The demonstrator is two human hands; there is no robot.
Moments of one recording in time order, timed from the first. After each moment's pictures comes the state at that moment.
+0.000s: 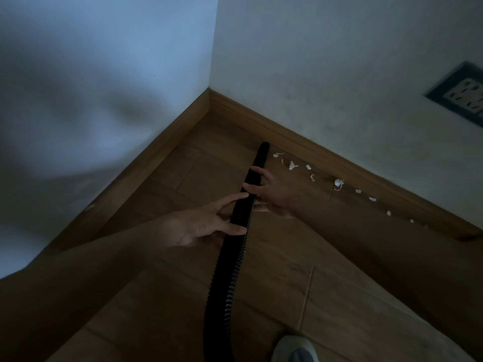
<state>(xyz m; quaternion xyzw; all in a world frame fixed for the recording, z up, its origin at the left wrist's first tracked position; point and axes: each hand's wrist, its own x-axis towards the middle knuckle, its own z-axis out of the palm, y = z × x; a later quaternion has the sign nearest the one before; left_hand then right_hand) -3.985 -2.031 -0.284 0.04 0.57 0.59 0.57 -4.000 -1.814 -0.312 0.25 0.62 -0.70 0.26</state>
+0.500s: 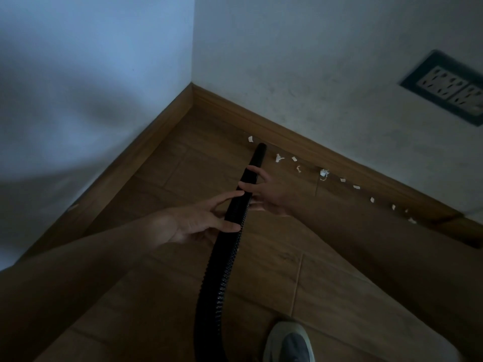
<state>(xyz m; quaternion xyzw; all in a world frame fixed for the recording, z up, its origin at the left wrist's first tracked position) -3.973 -2.021 -0.281 0.11 0.59 0.60 0.53 -3.978 -1.806 -0.306 0.28 0.61 -0.70 0.24</state>
